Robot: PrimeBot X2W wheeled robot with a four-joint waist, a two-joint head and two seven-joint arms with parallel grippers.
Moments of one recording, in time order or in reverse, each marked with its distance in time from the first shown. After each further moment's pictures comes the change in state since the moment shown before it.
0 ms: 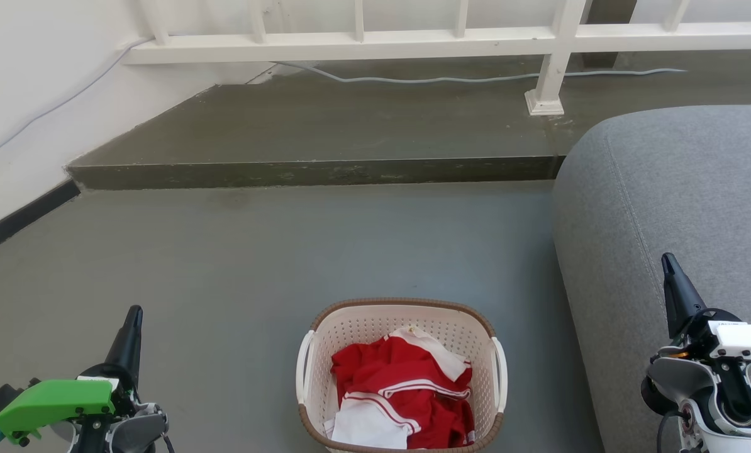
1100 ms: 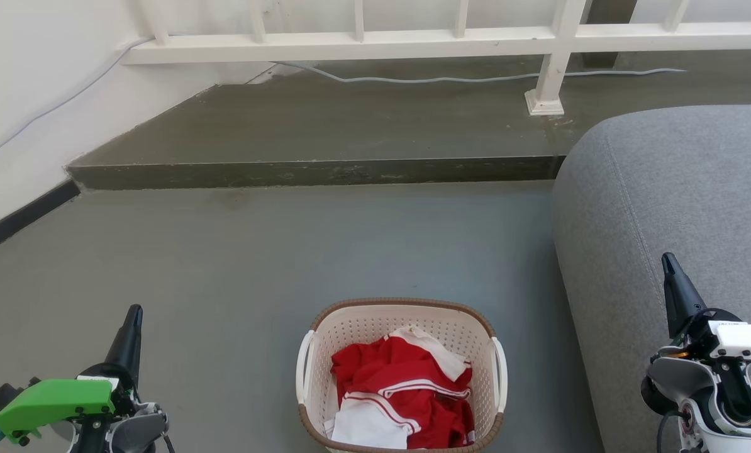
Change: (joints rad) left arm 0.000 -0.001 0.000 -0.002 0.000 0.000 0.000; right arm 0.000 0.000 0.000 0.000 0.001 0.001 0.000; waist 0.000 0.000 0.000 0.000
